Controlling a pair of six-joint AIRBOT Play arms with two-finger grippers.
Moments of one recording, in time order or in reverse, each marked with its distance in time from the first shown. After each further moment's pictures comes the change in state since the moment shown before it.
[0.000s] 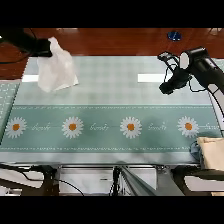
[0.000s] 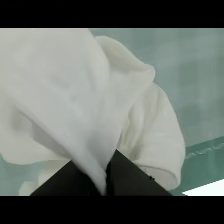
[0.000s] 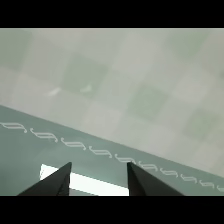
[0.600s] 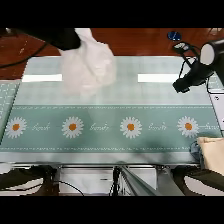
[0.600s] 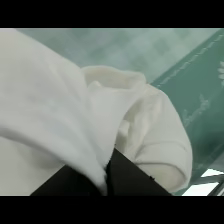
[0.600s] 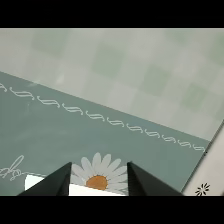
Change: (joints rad) left arm -0.389 0.236 0.021 -0.101 -0.025 -0.014; right arm 0.000 0.211 0.000 -0.074 0.119 0.011
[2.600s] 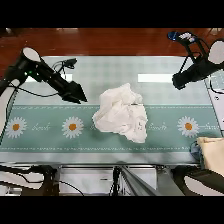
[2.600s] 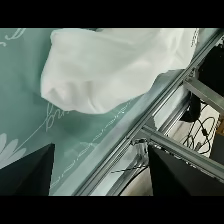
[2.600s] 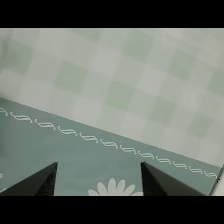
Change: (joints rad) left arm 0.294 -0.226 -0.664 -0.334 -0.116 0.220; right arm -0.002 0.046 0.000 0.085 -0.090 0.023
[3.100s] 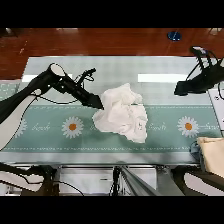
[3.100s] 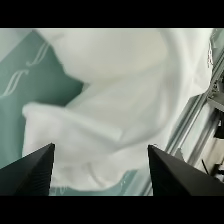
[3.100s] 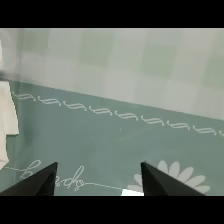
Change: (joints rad) left arm -0.166 -0.040 -0.099 -0.062 0.268 0.215; right arm -0.248 0.000 -0.143 0.315 0.004 -0.037
